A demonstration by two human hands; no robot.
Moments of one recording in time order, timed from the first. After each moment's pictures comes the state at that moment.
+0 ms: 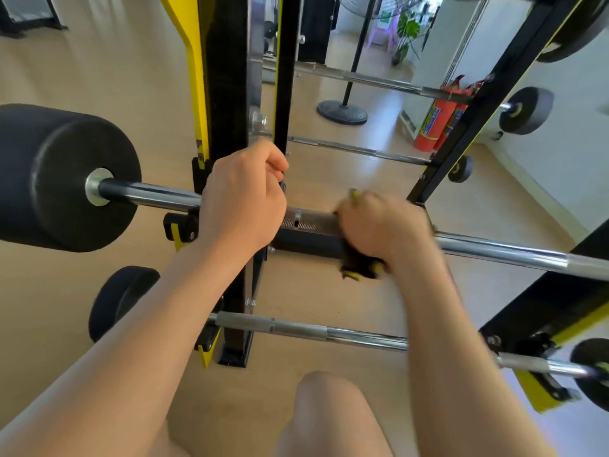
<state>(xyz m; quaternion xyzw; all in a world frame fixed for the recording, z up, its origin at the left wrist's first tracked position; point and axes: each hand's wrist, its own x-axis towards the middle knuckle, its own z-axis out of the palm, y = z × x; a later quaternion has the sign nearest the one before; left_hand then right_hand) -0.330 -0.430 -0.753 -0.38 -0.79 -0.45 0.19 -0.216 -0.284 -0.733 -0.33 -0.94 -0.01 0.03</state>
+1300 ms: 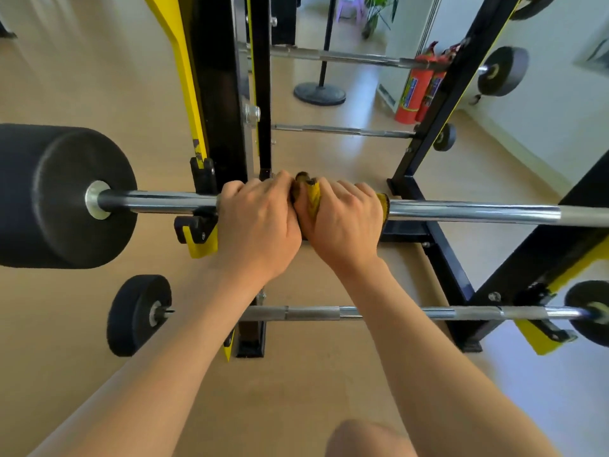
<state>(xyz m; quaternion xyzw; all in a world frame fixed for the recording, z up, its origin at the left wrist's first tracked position) -0.321 -0.439 -0.787 -0.47 -0.80 -0.30 0.22 -0.240 -0.316 -0.804 -0.16 -0.86 -0.08 0.47</state>
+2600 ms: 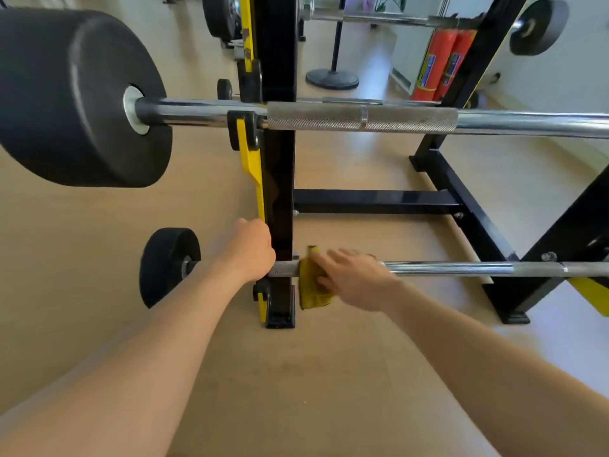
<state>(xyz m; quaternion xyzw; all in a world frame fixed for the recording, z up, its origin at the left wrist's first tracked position) -0.372 -0.521 -0.933 -0.41 -0.90 -0.12 -0.07 -0.205 -0.351 -0.992 -0.10 -0.99 0.04 -0.08</state>
